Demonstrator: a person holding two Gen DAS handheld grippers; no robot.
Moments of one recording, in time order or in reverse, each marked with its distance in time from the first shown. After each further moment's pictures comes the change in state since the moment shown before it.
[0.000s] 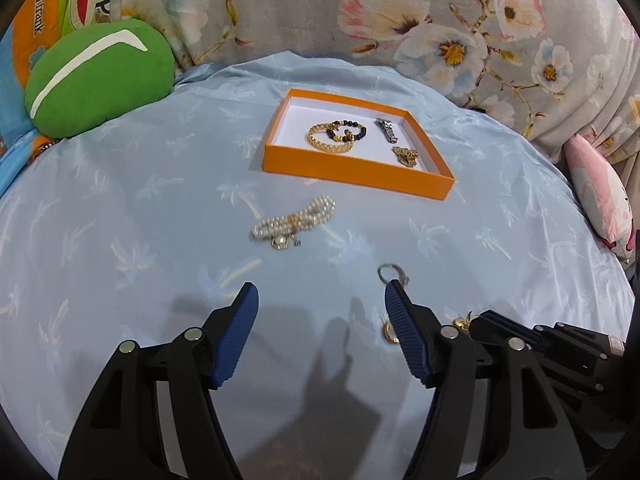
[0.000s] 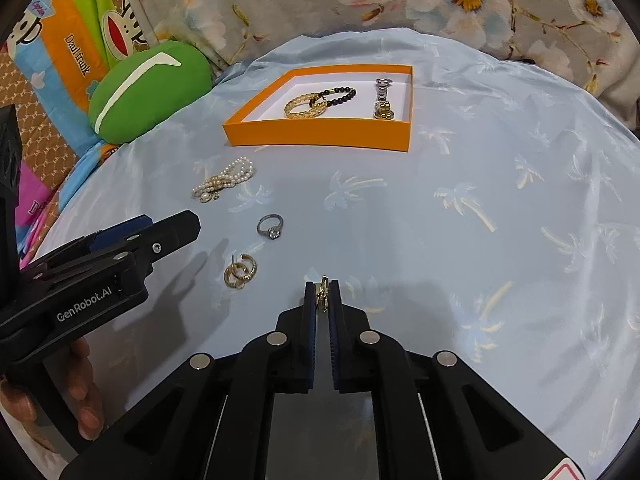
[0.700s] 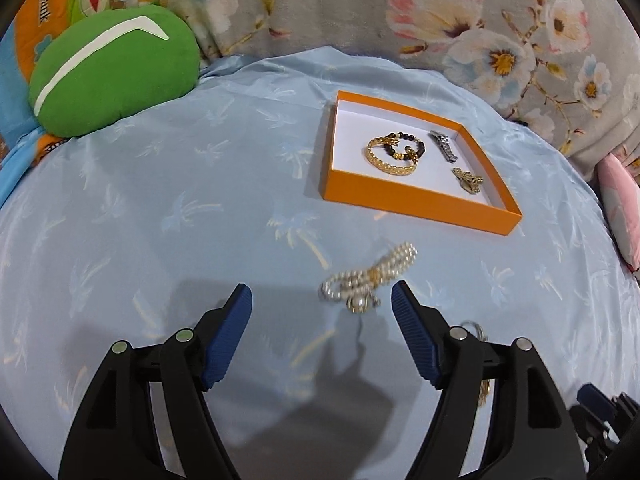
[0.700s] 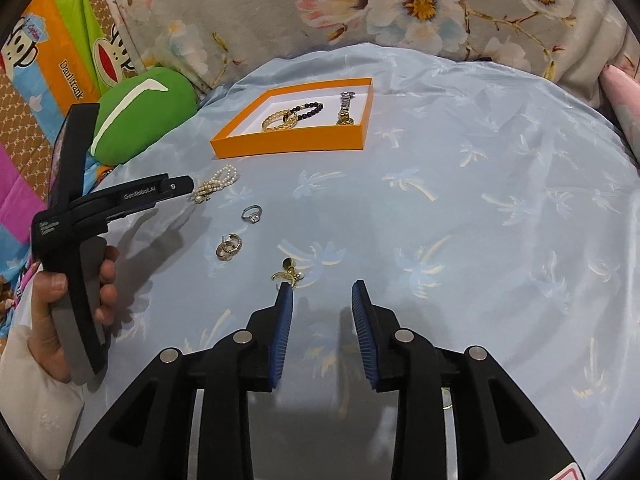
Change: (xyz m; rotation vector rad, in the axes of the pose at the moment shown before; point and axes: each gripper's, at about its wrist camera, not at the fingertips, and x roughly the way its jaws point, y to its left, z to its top) left arm 0.043 0.044 0.044 -0.045 0.024 0.062; right arm -0.038 -0.020 -0.025 0.076 -0.064 -0.033
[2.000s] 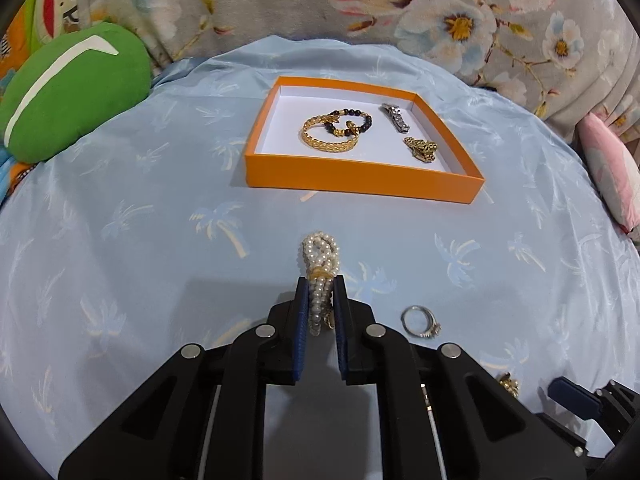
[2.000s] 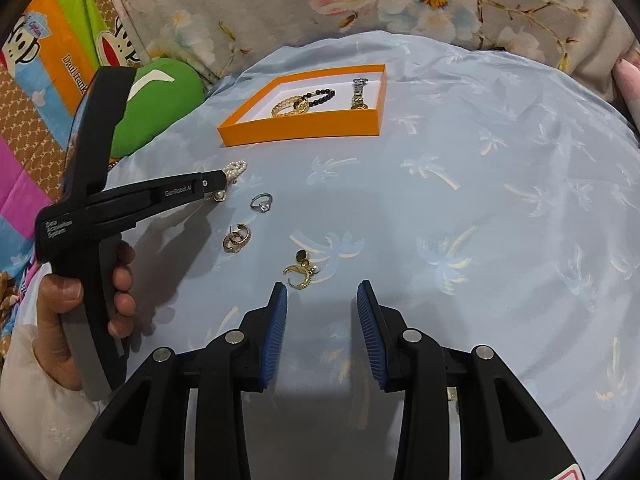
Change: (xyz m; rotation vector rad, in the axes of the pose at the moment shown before) left arm 0.004 -0.045 -0.016 0.108 0.024 -0.043; right arm 0.020 0.011 0.001 -0.017 0.042 0.039
